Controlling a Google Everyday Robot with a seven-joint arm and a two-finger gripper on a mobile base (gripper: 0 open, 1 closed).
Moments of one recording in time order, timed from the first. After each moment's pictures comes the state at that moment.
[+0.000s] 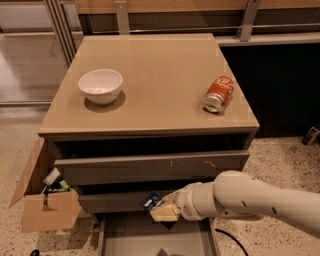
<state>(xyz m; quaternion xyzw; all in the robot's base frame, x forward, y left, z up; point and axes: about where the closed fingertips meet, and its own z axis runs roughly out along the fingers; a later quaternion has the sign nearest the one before) 0.428 -0.017 0.594 -0.36 0.85 0.26 0.27</state>
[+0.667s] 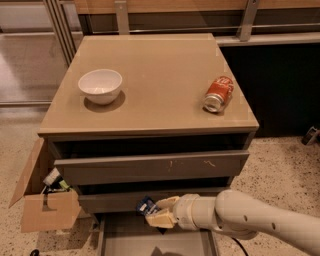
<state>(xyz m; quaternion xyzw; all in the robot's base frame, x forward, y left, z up) 0.433 0.004 0.555 -0.37 0.81 0.31 0.34</state>
